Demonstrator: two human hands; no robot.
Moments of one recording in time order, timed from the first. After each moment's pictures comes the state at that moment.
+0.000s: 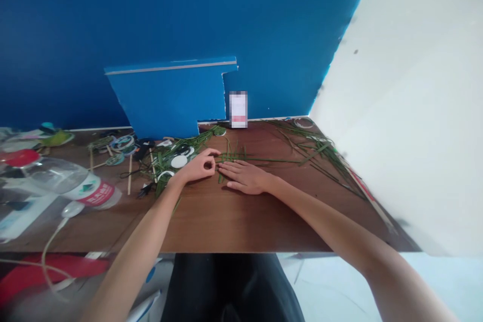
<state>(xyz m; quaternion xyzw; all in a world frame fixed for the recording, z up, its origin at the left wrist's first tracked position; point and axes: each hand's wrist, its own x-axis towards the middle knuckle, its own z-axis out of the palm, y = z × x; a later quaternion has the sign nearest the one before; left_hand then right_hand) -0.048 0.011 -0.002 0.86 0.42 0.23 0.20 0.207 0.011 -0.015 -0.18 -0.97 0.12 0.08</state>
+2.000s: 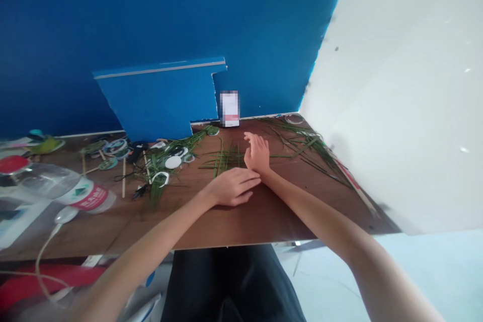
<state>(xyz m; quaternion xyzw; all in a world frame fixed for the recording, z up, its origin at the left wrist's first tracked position) 0.062 -0.040 0.000 0.97 0.15 0.19 0.00 0.226 0.027 -0.025 -0.50 -0.73 -0.04 0.46</state>
